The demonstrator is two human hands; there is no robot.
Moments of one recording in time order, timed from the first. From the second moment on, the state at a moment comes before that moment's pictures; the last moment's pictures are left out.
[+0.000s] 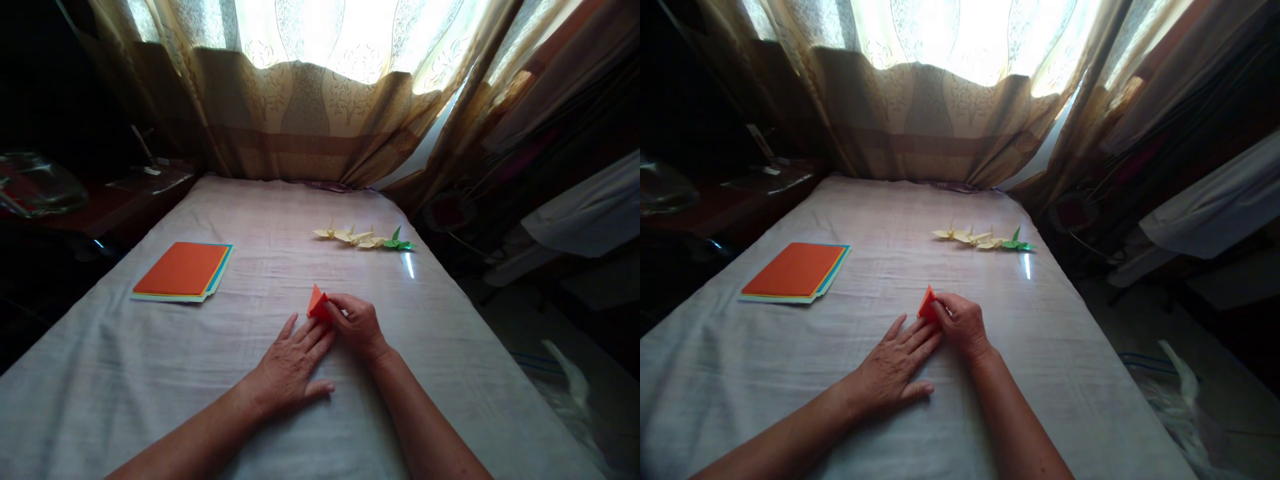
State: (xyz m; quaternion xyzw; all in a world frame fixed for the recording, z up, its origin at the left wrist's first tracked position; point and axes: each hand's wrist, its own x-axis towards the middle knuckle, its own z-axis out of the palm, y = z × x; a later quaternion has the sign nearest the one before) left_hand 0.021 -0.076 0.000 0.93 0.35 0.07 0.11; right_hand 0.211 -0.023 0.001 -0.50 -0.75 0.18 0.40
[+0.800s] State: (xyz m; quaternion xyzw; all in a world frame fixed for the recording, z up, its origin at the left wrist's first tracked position) left_hand 0.011 -0.020 -0.002 0.83 0.46 0.27 0.18; right_hand 0.230 -0.028 -0.006 -0.43 -0.81 0.18 0.36
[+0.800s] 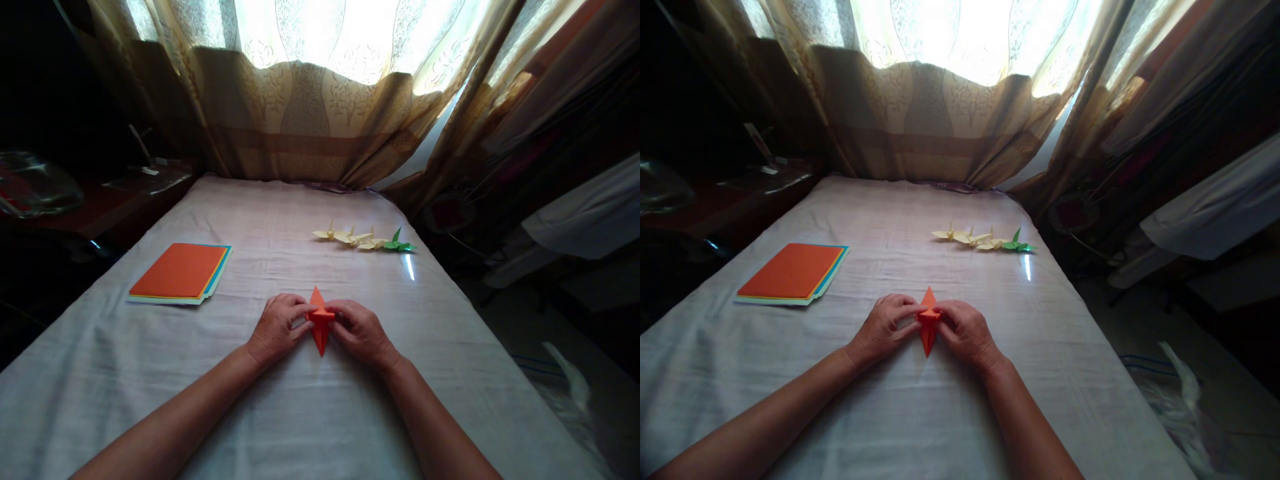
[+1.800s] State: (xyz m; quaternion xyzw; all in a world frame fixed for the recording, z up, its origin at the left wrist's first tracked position) left_hand 0.013 -0.004 0.002 0.83 0.47 0.24 0.19; right_hand 0.226 -0.020 -0.013 -0.52 -0.78 0.14 0.32
